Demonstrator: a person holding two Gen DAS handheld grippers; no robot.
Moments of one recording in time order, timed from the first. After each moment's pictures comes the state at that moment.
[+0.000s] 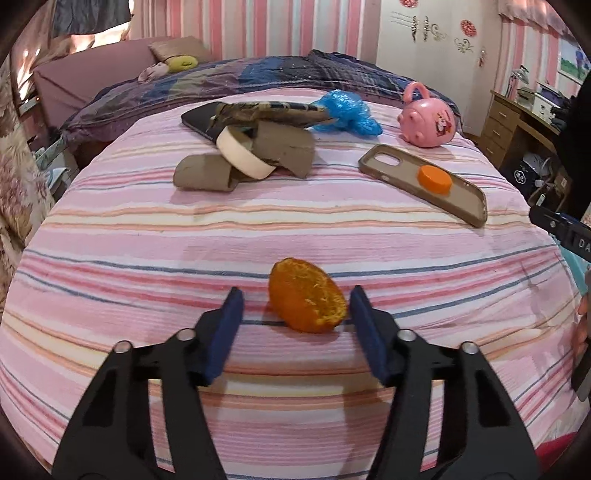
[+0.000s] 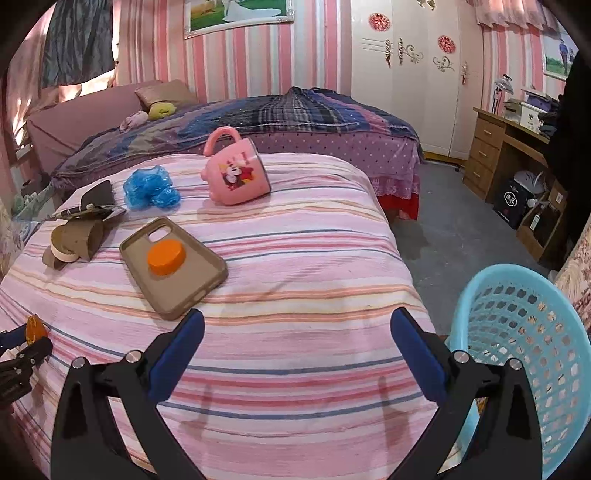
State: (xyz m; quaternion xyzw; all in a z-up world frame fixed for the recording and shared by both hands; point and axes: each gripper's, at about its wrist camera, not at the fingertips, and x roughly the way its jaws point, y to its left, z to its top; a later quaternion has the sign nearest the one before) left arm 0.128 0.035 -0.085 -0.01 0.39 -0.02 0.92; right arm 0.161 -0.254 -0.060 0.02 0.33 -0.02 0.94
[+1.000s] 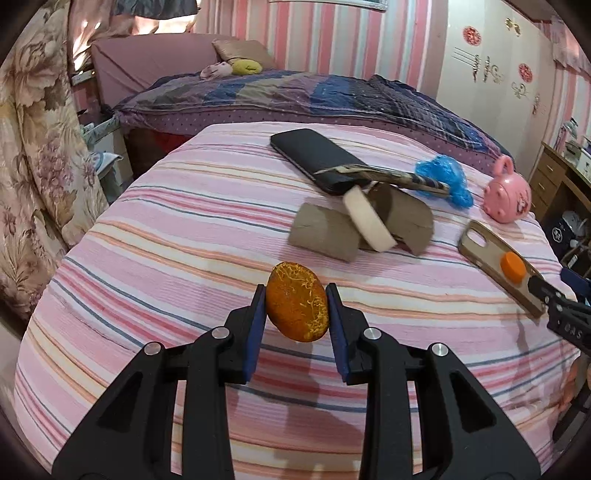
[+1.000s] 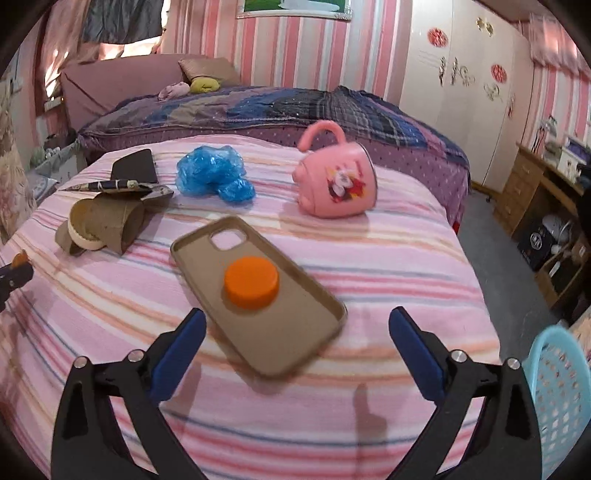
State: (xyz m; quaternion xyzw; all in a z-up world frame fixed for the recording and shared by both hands) left arm 0.161 0.118 -0.063 -0.07 0.36 0.08 0.93; right arm 0.217 -0.155 -0.067 -0.06 0.34 0.04 0.94
